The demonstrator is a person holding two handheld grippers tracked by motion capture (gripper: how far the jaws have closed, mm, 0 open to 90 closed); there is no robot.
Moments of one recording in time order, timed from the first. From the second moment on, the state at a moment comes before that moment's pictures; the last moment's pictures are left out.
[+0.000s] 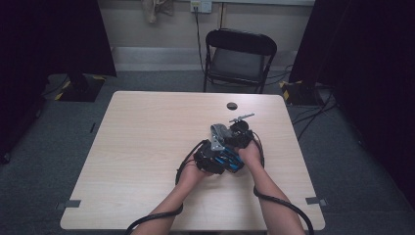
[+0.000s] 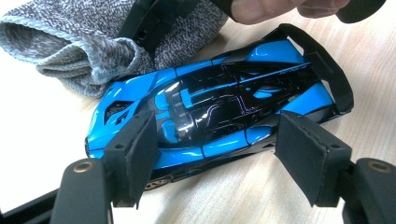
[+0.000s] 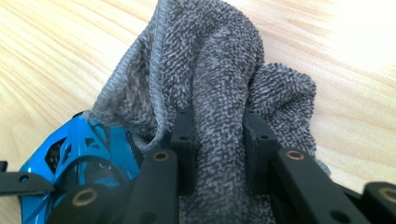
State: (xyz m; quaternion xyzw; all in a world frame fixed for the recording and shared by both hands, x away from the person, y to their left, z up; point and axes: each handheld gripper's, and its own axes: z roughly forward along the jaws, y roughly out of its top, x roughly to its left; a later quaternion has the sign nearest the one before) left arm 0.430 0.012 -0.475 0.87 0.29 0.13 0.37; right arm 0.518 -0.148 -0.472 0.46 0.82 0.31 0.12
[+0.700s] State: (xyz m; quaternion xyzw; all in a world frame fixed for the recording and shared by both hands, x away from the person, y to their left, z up) left arm 0.430 0.010 -0.475 0.88 0.29 0.13 0.36; right arm 0.502 -0.170 -0.470 0.44 0.84 0.31 0.11
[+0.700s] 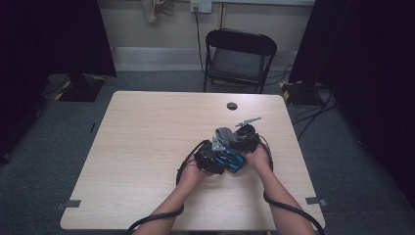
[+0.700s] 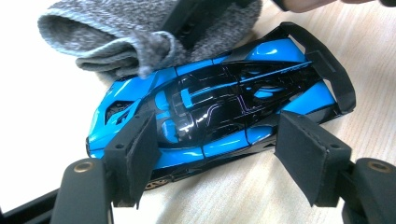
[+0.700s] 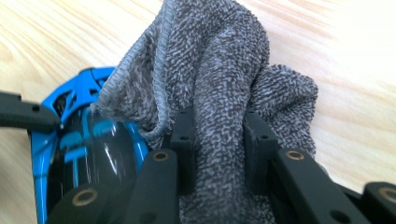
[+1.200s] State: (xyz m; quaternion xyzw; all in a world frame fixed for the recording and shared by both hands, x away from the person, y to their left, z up) left arm 0.430 0.010 -0.475 0.88 0.29 0.13 0.36; right arm 0.480 -0.202 -0.470 0.45 0.83 0.31 0.11
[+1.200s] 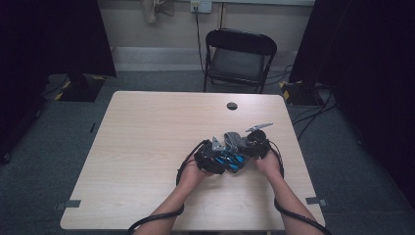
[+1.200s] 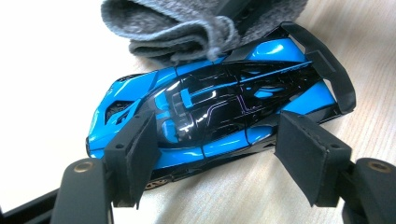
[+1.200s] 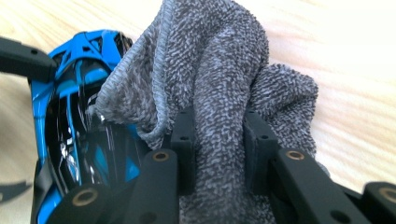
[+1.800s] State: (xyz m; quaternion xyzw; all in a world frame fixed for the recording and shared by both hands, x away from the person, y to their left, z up) left arm 0.430 0.008 -0.474 0.88 0.29 0.13 0.36; right arm 0.458 -0.235 -0.468 0.45 0.83 0.31 0.10
